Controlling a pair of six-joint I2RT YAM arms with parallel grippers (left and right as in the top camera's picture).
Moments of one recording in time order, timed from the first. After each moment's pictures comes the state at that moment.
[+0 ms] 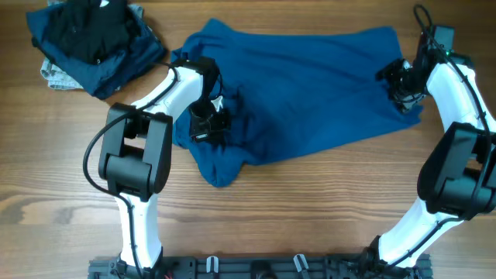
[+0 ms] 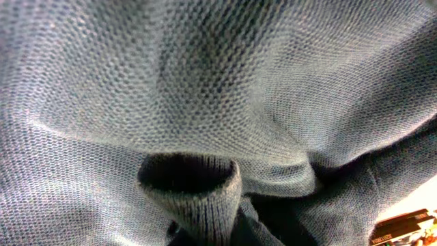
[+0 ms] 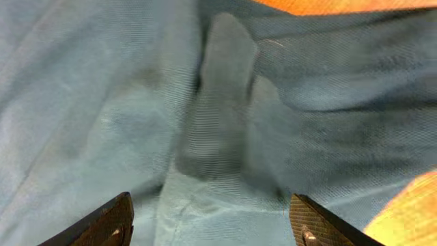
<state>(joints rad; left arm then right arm) -0.30 2.18 1.53 -1.17 0.39 -0.34 -0.24 1.98 1.50 -0.81 -0.12 0.74</state>
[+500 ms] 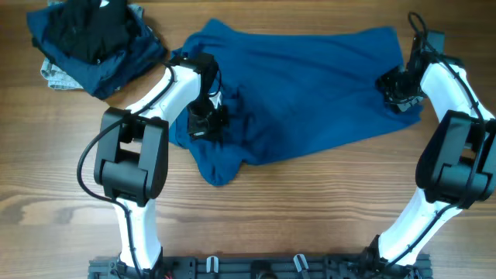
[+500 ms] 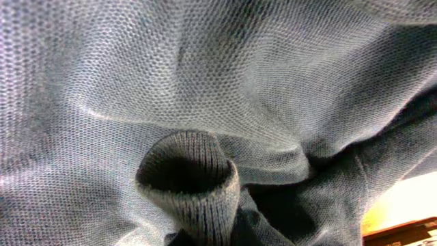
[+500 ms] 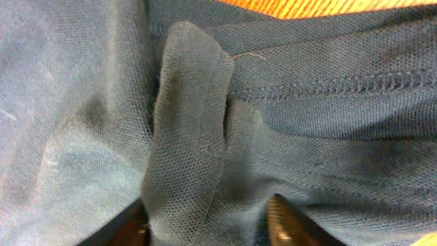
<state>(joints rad) -0.30 2.13 1.53 -1.17 0.34 -0.34 -0.24 2.06 1.50 -0.76 -0.09 0.78</state>
